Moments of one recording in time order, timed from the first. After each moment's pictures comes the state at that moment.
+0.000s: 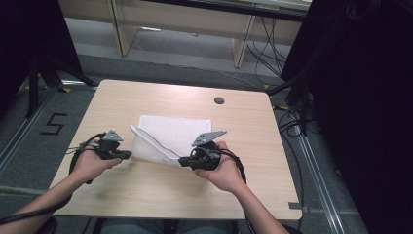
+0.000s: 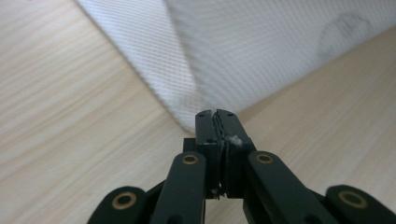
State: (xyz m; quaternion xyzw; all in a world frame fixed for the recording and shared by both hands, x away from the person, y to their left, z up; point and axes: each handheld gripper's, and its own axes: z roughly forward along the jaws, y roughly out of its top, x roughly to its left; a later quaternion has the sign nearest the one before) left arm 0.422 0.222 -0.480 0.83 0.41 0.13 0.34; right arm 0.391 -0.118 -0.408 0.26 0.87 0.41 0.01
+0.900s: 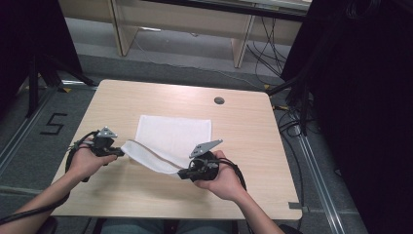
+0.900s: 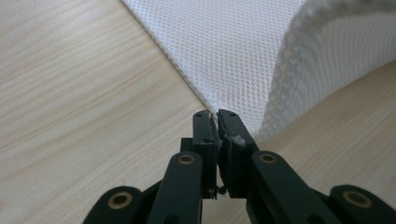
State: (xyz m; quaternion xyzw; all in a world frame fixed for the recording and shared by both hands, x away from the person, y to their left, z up) left arm 0.429 0.235 -0.486 0.82 0.44 0.14 0.34; right arm 0.376 -0.118 -0.426 0.23 0.89 0.38 -0.02
